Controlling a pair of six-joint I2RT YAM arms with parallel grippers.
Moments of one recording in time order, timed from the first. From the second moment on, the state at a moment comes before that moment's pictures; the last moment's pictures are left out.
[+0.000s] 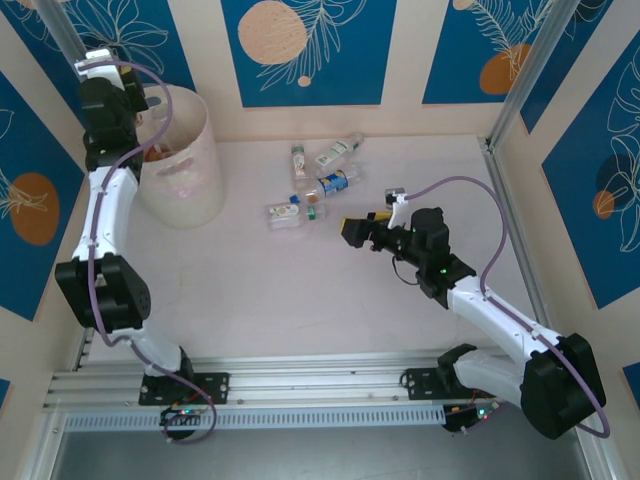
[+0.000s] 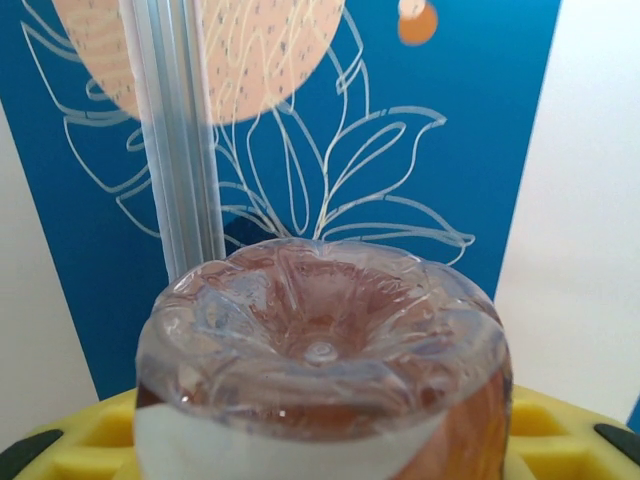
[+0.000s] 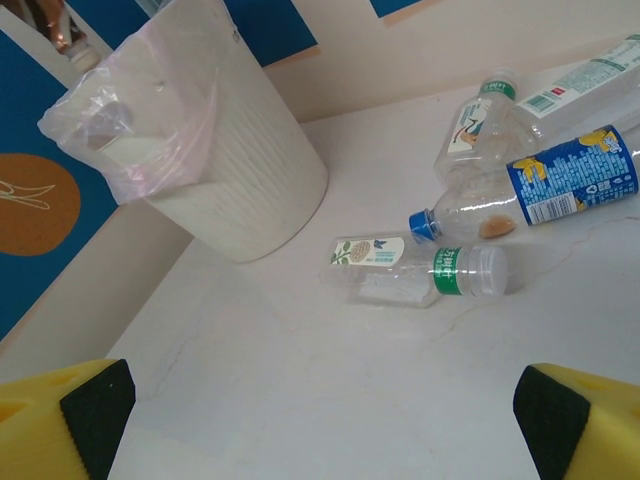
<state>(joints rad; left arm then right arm) 0.15 1.72 1.71 0.05 -0.17 -0.02 0.46 1.07 0.62 0.20 -0.31 0.51</state>
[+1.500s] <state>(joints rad) -0.28 1.62 1.65 -0.13 0.08 -0.02 0.45 1.07 0.62 0.08 -0.08 0.56</state>
